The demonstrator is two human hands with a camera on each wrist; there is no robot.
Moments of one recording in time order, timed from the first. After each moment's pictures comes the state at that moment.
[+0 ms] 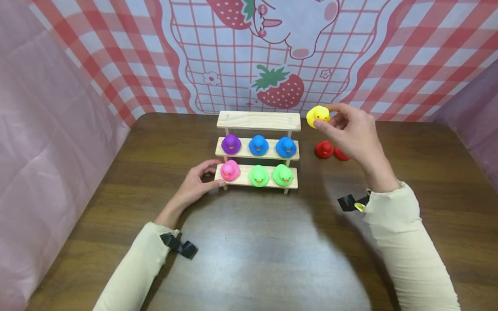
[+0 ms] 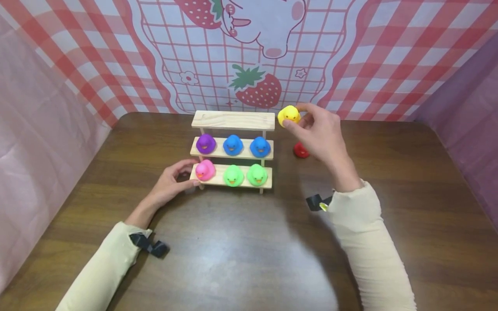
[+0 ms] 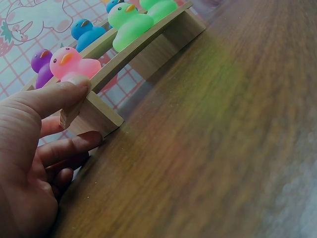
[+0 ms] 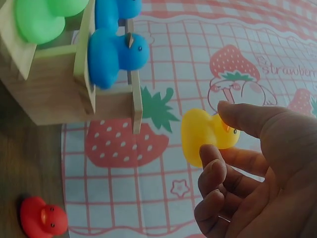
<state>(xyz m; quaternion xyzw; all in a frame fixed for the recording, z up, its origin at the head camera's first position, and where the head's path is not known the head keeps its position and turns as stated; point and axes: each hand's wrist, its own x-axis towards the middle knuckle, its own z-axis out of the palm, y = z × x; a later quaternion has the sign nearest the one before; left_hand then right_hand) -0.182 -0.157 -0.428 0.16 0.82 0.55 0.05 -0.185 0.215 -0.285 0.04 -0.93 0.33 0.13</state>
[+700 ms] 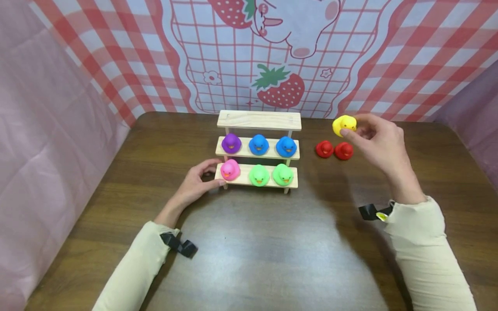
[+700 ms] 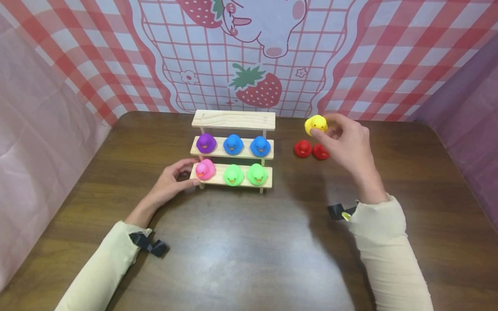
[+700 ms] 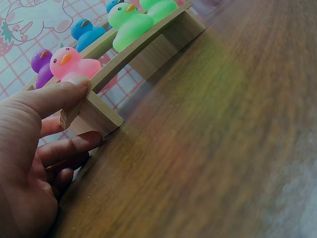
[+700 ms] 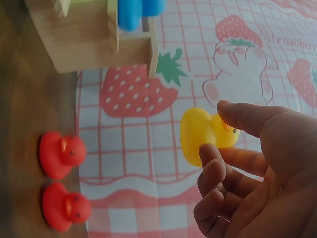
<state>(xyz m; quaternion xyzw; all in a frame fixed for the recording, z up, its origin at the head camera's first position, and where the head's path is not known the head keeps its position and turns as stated) -0.182 -0.157 -0.429 0.16 0.82 0.55 0.05 -0.171 0.265 -0.301 0.00 -0.94 0.31 0.15</state>
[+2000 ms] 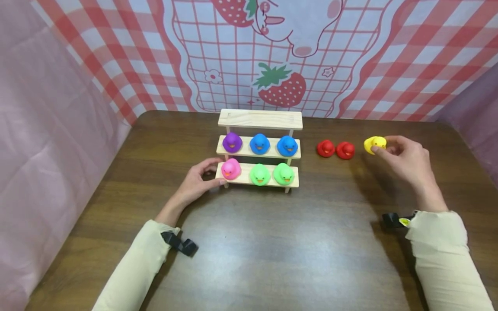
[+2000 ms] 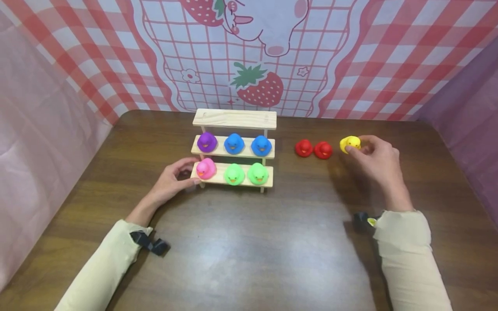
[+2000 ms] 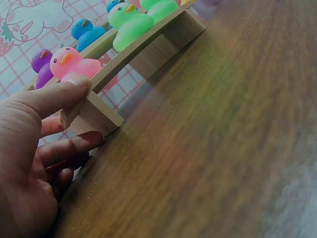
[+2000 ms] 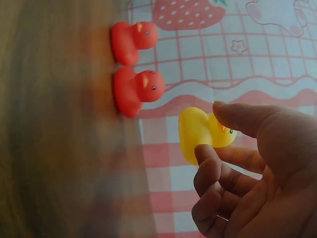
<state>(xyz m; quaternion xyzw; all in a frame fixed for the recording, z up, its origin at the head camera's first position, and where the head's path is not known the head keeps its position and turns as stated) -0.181 -0.156 -0.426 0.16 0.82 0.55 0.06 -0.169 0.347 -0.355 -0.07 -0.96 0.28 0.06</state>
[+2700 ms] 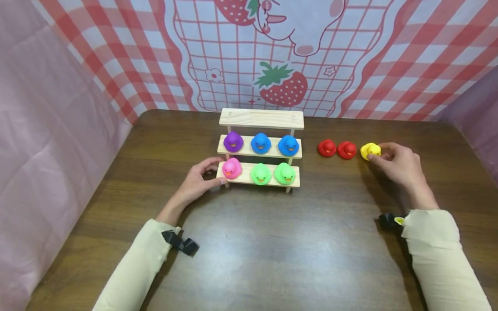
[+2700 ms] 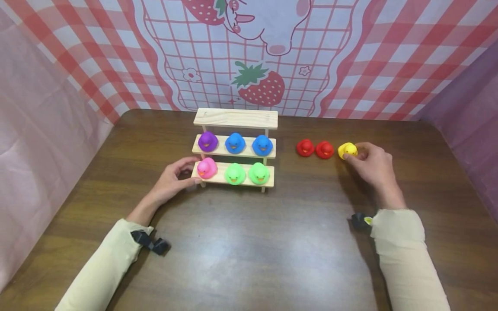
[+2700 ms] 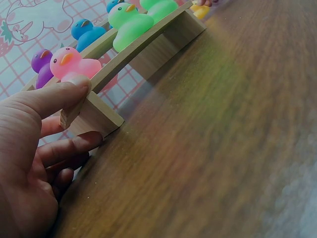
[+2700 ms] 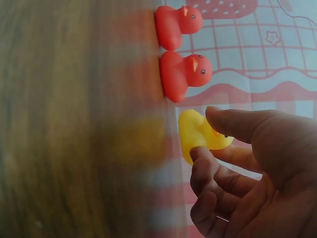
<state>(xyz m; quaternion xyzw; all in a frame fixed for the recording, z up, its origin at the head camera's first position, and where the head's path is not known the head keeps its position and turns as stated) -0.182 -0.157 -0.428 0.16 0.81 0.56 0.06 -0.181 0.356 -0.382 -0.05 -0.96 0.26 0.03</state>
